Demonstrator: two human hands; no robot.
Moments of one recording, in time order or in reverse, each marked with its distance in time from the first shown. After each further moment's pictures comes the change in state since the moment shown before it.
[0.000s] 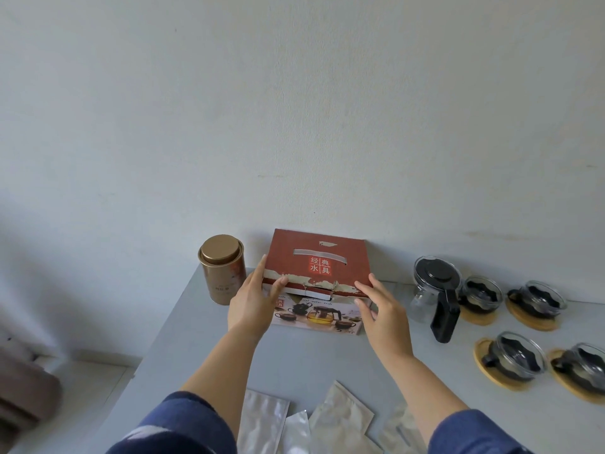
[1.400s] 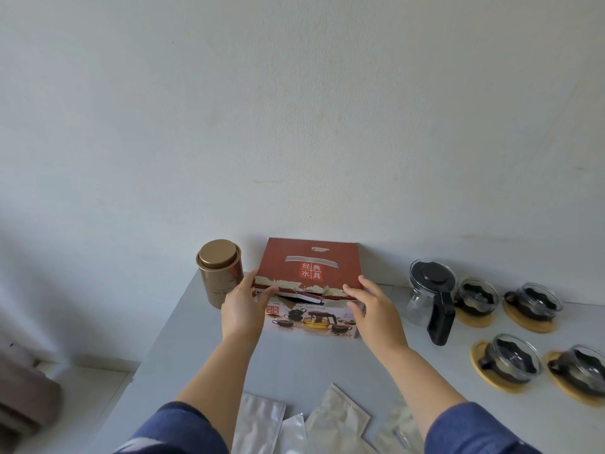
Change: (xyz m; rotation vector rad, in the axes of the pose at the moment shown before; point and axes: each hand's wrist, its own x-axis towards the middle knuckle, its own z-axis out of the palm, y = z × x) left_hand -0.009 0.005 -0.006 -0.105 0.155 -0.042; right_hand 0.008 -0.021 -0.014 -0.072 -0.163 0.018
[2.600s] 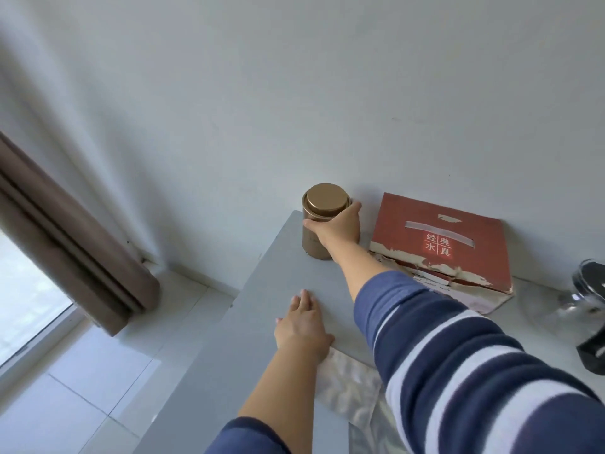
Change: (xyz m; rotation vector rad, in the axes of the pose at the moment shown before) left_hand -0.044 -0.101 -0.027 0.627 -0.640 -0.274; right_hand 0.091 -0.186 0.186 0.498 -0.132 0.294
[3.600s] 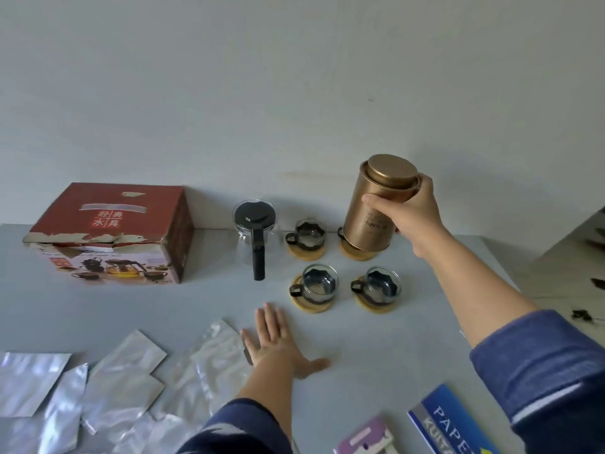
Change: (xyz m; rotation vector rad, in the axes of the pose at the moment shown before) left_hand -0.127 0.379 0.201 0.281 -0.215 0.211; right_hand -0.101 0.131 -0.613 0.099 0.428 0.017
